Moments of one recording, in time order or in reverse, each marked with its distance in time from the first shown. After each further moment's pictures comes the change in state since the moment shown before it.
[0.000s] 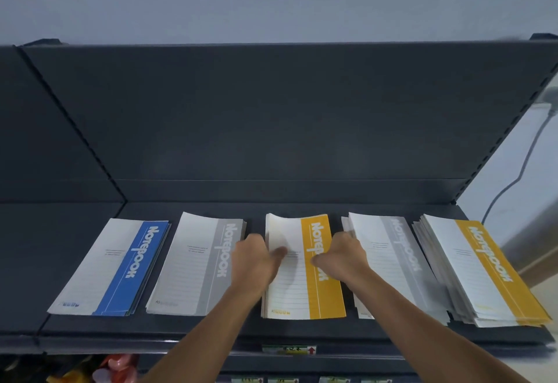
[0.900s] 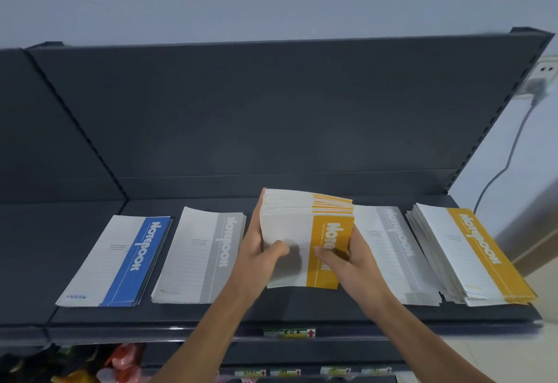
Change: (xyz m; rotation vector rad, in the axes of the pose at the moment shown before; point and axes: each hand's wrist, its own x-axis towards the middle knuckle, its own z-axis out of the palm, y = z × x) left_hand -0.056 0.001 -0.035 -0.726 -0.242 0.419; right_hand -0.086 0.018 -0.014 0.718 0.038 -0.342
